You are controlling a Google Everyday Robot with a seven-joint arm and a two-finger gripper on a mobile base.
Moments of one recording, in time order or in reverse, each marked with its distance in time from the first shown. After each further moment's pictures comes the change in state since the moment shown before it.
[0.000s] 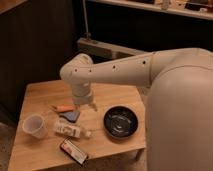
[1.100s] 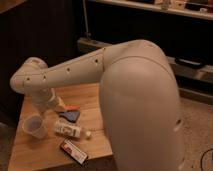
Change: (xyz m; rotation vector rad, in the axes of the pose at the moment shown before) arm 0.000 0.155 -0.013 0.007 -0.086 -0.186
